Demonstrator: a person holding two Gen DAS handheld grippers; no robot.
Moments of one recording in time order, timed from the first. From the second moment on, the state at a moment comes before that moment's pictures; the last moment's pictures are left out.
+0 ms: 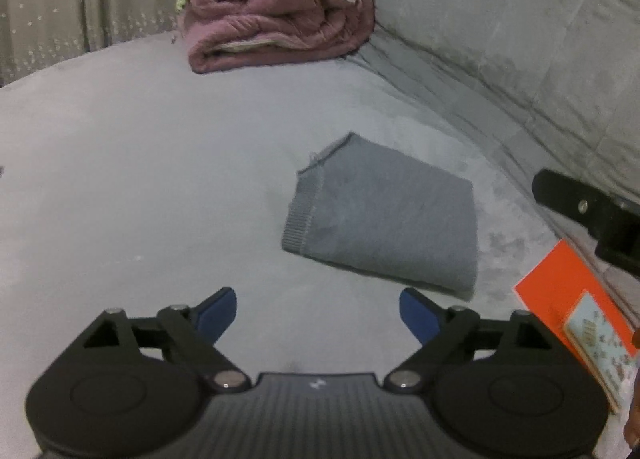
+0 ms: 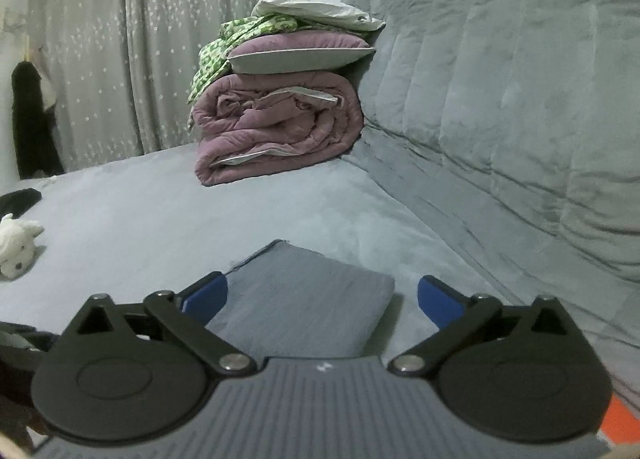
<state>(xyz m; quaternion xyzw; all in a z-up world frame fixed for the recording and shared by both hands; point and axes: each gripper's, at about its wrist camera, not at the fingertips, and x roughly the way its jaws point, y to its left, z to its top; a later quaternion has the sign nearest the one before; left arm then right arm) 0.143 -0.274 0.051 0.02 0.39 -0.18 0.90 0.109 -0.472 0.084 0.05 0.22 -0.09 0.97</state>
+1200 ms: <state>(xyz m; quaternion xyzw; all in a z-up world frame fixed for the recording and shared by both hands) 0.055 -0.218 0.096 0.04 0.42 -0.13 0.90 0.025 -0.385 0.110 0.06 0.30 -0.16 0.94</state>
